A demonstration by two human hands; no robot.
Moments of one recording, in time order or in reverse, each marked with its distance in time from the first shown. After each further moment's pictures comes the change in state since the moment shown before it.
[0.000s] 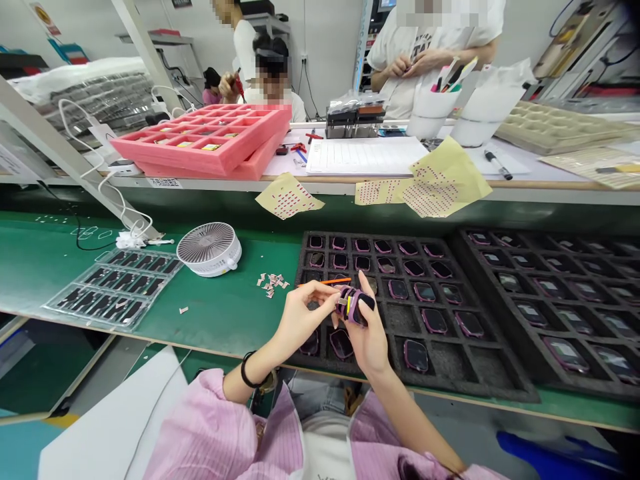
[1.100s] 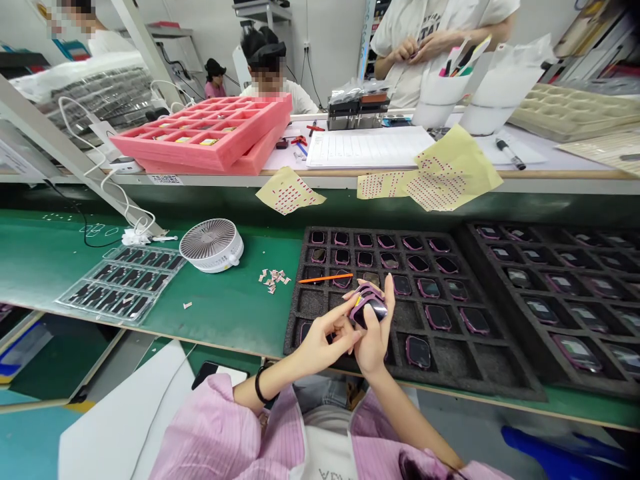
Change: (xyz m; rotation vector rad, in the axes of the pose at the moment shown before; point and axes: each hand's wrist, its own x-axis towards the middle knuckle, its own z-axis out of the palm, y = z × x) left_hand -0.040 -0.032 0.025 -0.163 -0.296 -0.105; right_hand -0.002 0.020 -0.013 -0.221 0.147 -0.393
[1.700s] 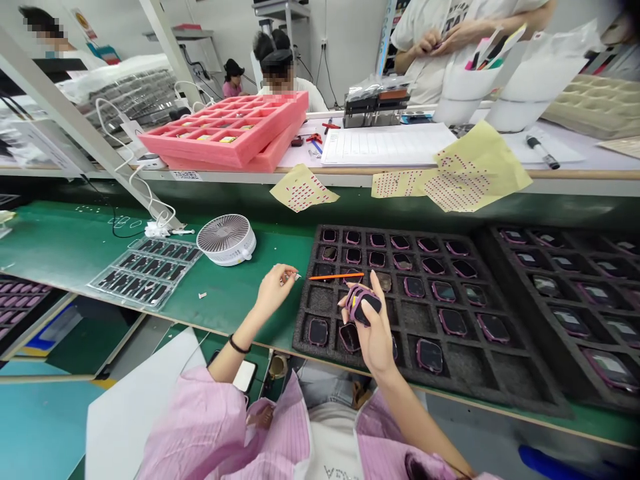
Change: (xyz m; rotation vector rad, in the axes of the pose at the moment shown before) left_hand 0.019 -0.012 -0.125 0.838 0.465 -0.106; right_hand 0.000 -0.001 0.002 0.127 -0.209 0.261
